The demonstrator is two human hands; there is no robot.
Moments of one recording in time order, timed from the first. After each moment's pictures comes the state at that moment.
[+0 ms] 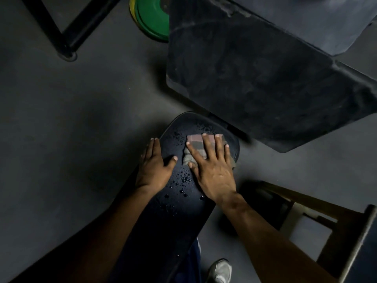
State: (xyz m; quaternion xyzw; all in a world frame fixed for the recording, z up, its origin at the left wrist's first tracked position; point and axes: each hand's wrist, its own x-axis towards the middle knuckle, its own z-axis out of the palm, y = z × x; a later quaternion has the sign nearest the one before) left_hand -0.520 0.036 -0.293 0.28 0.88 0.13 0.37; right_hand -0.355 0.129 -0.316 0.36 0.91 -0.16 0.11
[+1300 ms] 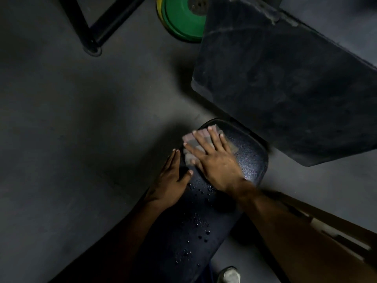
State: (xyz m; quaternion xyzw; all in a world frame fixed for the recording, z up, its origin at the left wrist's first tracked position) left_hand -0.547 0.000 -0.296 0.30 0.83 0.16 0.43; right_hand -0.433 0.149 -0.323 0.18 0.96 -0.14 0.13
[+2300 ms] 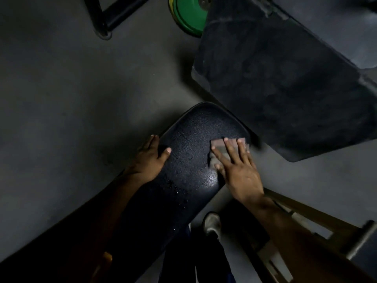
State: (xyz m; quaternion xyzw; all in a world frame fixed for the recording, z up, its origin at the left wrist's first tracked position) left_hand -0.527 -0.035 -0.291 0.24 0.88 0.12 0.39; right_hand -0.290 0.145 -0.307 0.27 0.94 -0.14 0.14
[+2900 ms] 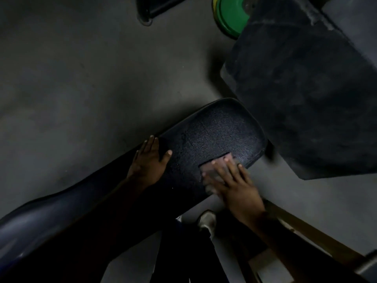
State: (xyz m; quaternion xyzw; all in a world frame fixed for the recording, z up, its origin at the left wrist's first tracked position) left_hand -0.478 -0.098 -0.291 0.15 0.93 0.11 0.31; right_hand -0.256 0.112 -0.311 0.01 0.98 -0.08 0.15
